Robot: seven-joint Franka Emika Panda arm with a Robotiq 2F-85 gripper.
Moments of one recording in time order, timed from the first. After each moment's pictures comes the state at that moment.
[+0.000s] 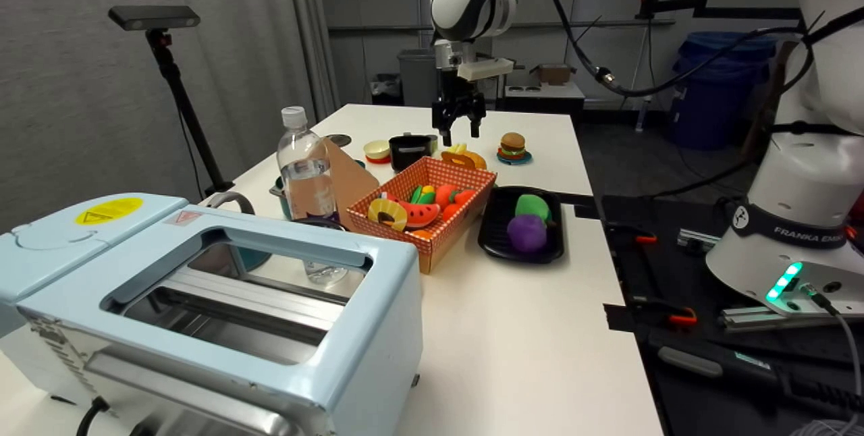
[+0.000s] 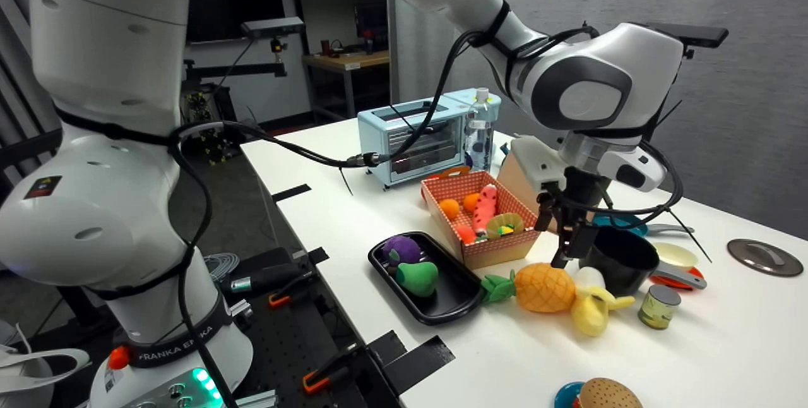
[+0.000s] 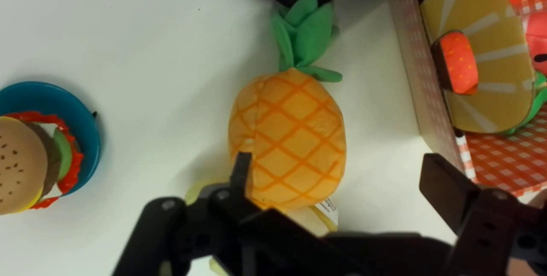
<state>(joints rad) -0.21 0.39 -0.19 -1.90 0.17 2.13 0.11</state>
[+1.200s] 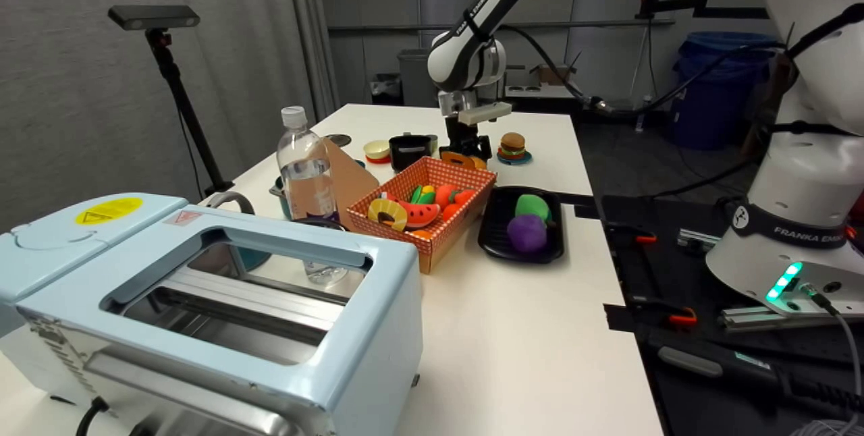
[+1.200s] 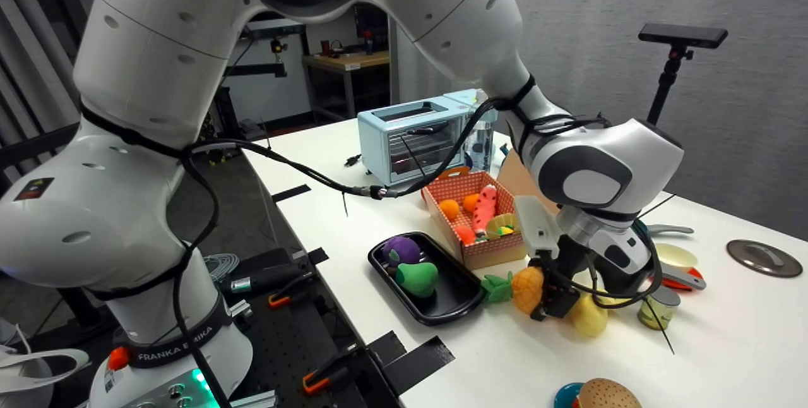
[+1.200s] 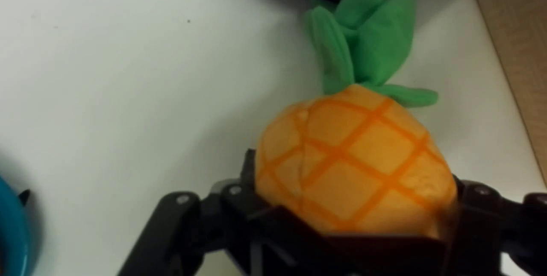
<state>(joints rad) -0.28 0.61 -0.16 -1.83 0.24 2.13 0.09</state>
